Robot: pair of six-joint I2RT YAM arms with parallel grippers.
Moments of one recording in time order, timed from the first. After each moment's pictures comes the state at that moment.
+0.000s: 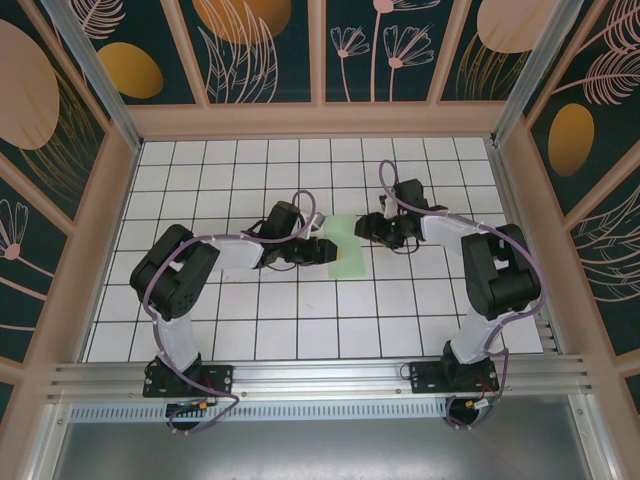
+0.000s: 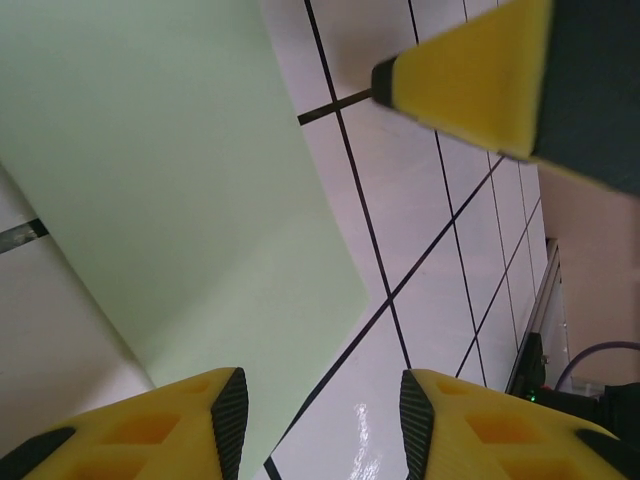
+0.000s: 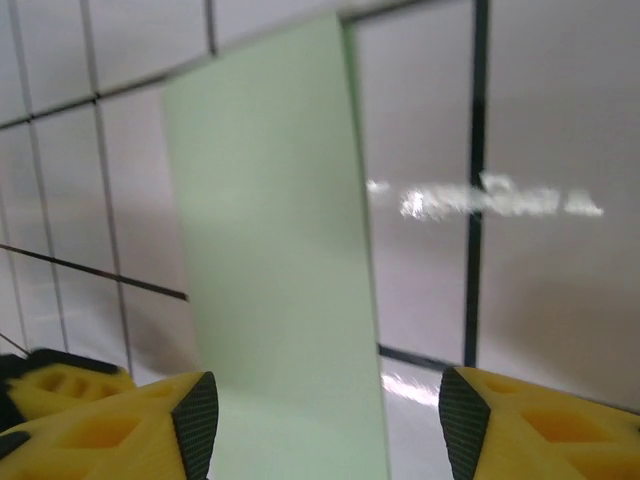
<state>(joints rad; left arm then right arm) -0.62 1.88 0.93 0.18 0.70 -0.68 0.31 1.73 0.95 -0.28 -0.50 0.50</state>
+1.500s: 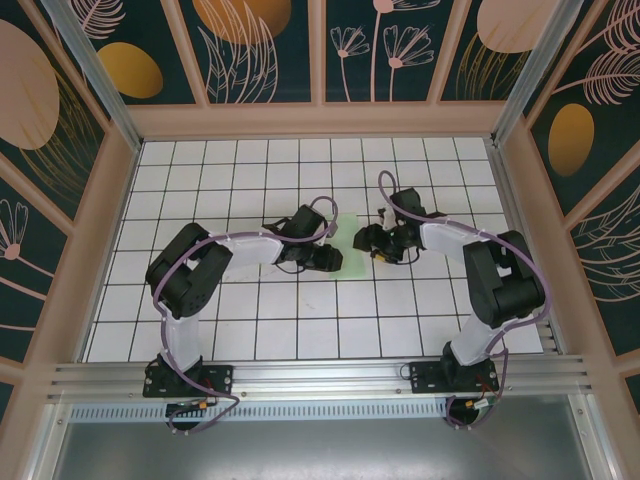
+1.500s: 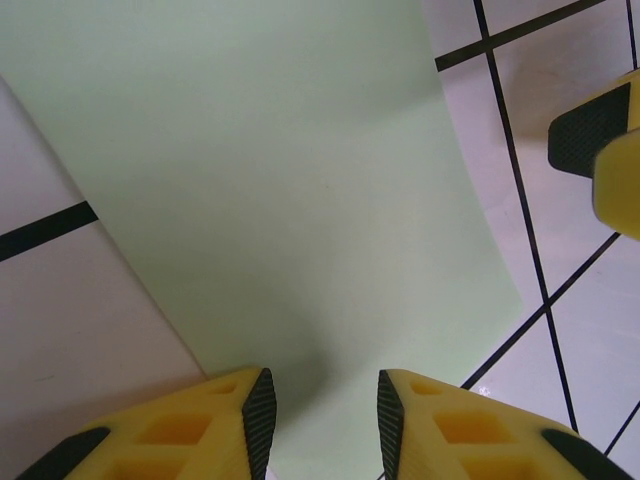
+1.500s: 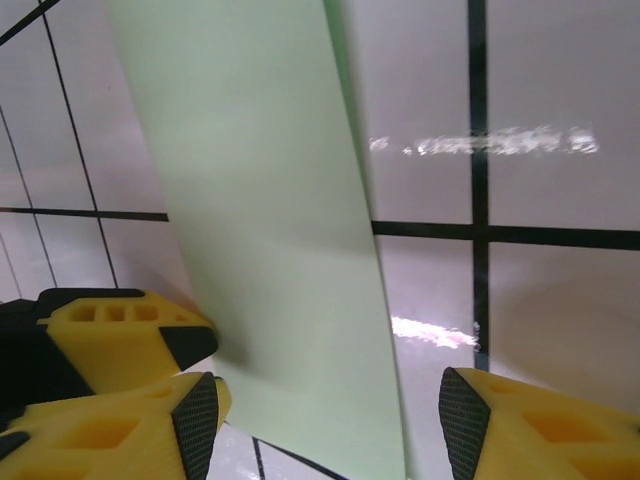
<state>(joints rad) -0.72 1.94 1.10 -0.16 0.38 -0.53 0.35 1.68 0.91 -0.36 -0.53 0.57</state>
